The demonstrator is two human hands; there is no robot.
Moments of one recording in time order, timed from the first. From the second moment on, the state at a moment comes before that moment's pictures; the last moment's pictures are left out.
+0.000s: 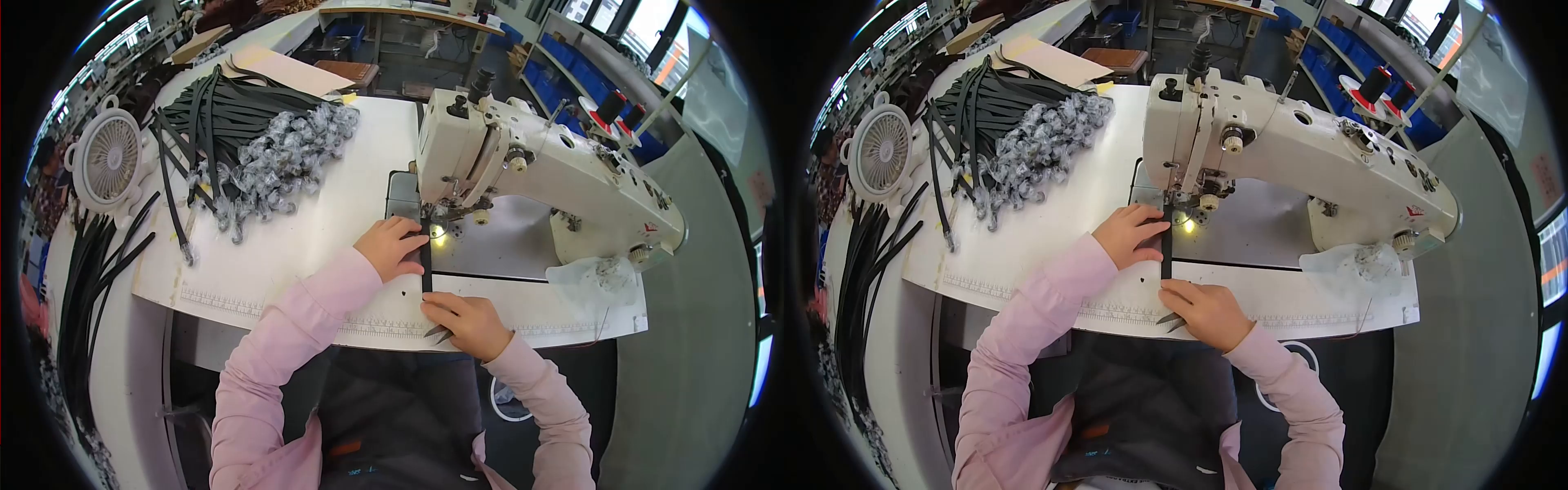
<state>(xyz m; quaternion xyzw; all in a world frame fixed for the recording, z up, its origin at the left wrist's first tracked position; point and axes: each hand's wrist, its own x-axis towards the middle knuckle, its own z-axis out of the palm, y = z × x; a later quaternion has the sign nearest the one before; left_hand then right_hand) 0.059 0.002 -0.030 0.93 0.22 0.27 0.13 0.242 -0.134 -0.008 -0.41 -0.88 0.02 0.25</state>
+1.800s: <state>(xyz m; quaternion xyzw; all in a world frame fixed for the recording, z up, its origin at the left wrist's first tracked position) 0.090 0.086 -0.035 0.92 0.20 0.31 0.12 0.467 -0.109 0.112 -0.49 -0.35 -0.19 0.78</state>
